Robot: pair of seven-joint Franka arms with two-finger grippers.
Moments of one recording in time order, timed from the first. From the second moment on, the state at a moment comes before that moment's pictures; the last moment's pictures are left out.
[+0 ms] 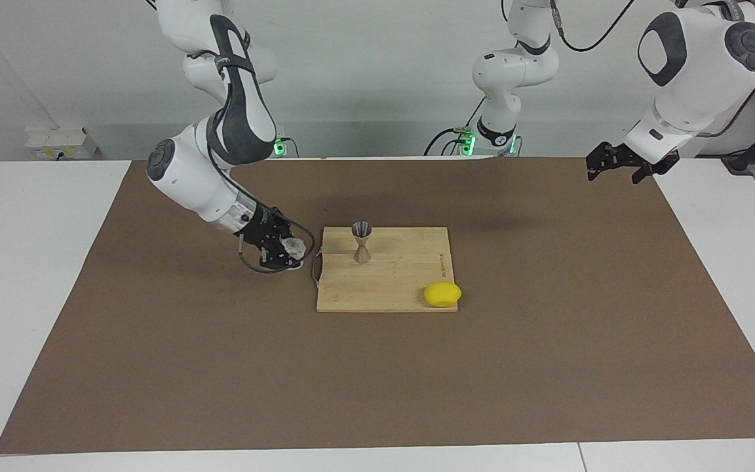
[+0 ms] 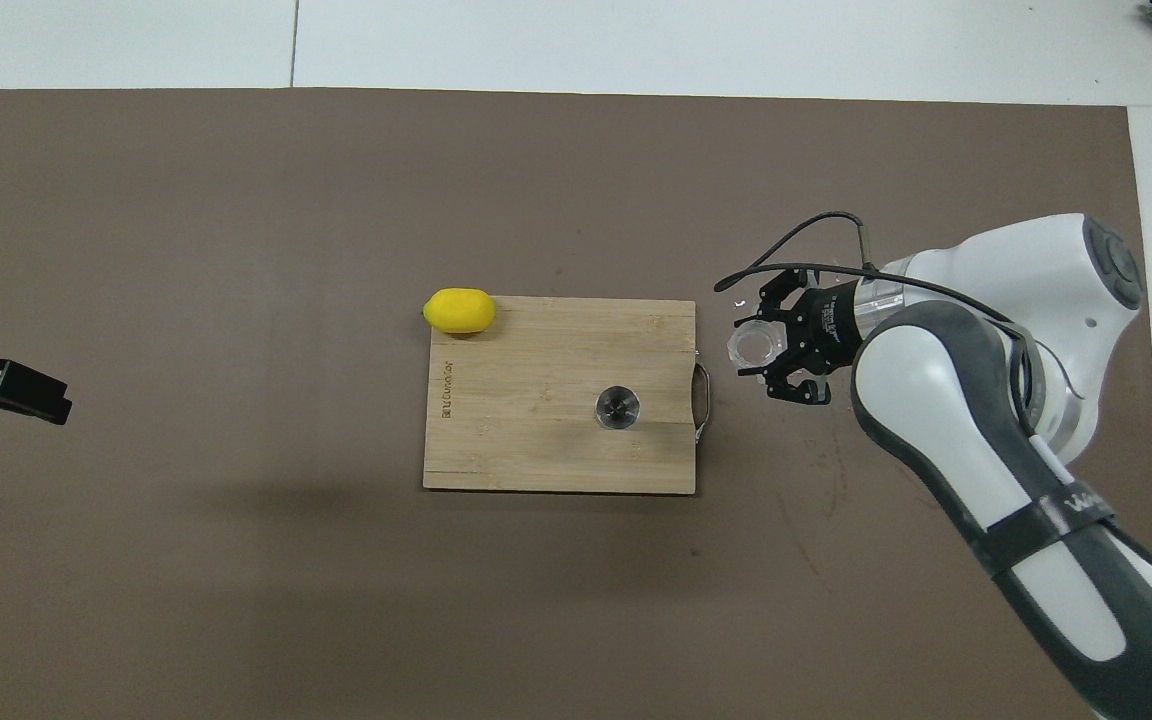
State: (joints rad) left arm 0.13 -0.05 -0.09 -1.76 0.04 1.54 0.23; right arm 0.21 0.16 0.00 -1.98 0.58 2.14 1.43
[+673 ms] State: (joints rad) left arm 0.10 -0.05 -0.08 -1.76 0.04 1.57 0.21; right arm 0.43 0.16 0.00 -1.93 0.25 2.23 1.84
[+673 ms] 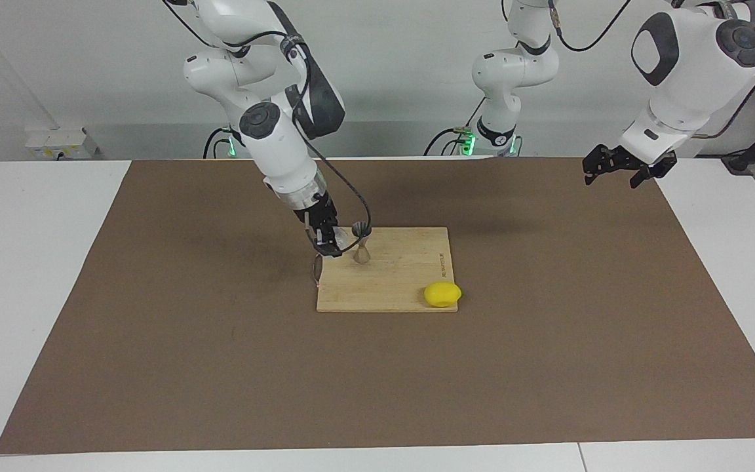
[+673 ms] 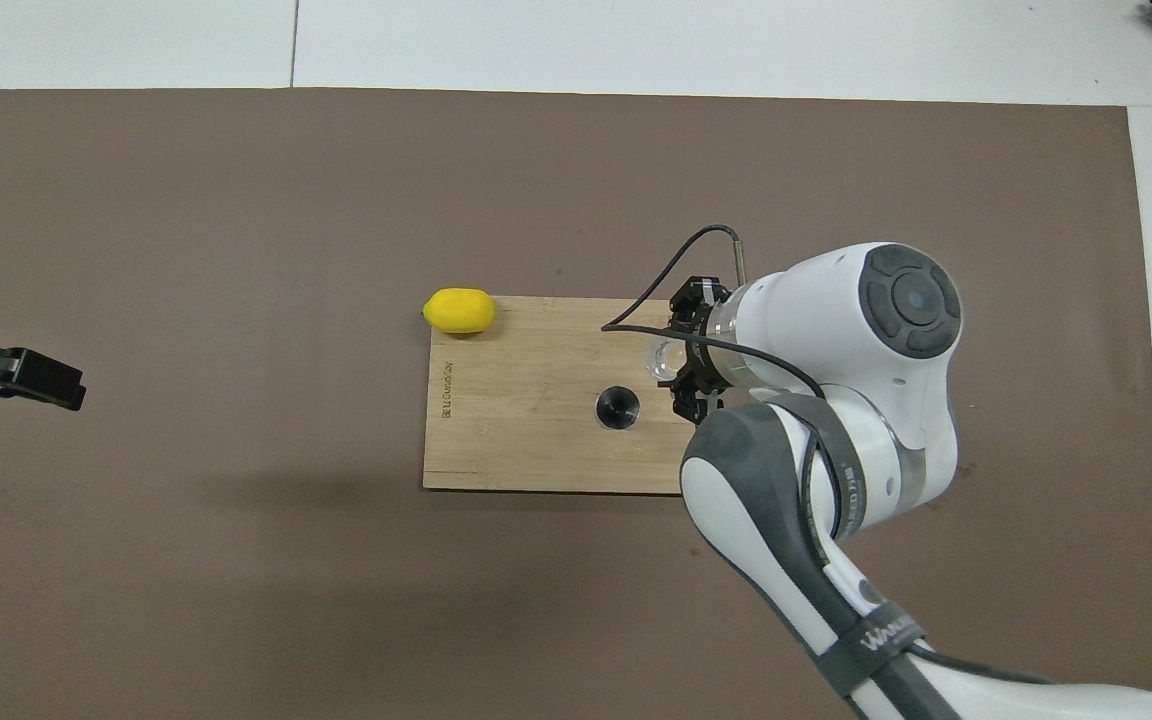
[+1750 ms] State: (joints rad) left arm 0.07 -0.05 -0.04 -1.76 0.04 1.58 0.21; right arm 0.51 0.16 0.00 -1.92 0.03 2.19 1.92
